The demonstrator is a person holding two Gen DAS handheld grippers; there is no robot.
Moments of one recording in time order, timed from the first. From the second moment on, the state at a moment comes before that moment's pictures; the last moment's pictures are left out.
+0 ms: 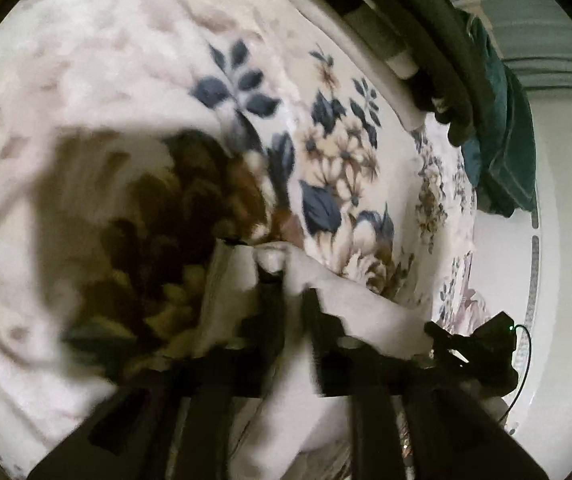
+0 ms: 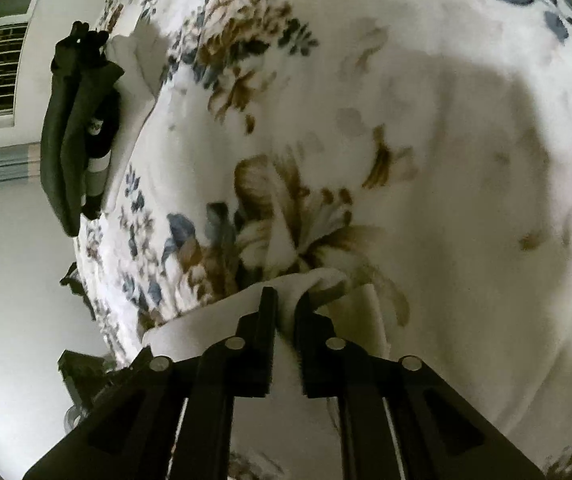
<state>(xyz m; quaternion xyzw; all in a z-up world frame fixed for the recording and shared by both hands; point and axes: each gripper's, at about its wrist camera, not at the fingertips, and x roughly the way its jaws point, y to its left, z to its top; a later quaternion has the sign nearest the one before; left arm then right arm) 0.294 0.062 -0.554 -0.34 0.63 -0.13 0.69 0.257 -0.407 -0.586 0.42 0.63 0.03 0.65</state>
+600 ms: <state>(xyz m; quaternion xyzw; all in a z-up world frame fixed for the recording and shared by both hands) 0.274 0.067 -0.608 -0.50 0.57 -0.26 0.60 0.214 -0.408 -0.664 0.53 0.63 0.20 0.53</state>
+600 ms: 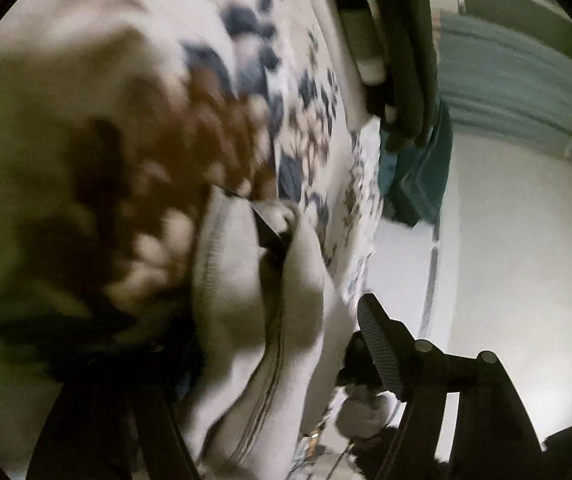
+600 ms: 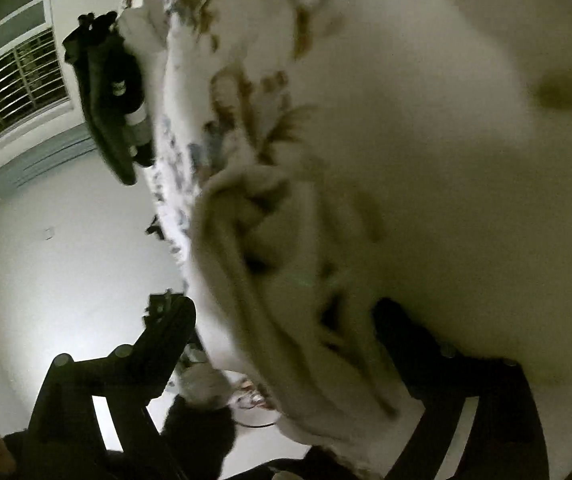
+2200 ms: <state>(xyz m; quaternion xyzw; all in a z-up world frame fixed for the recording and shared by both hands) 0.659 0.065 -0.433 -0.15 0.56 -0.13 0.80 0.654 -0.281 -0.440 0.24 0.63 0.09 0.73</state>
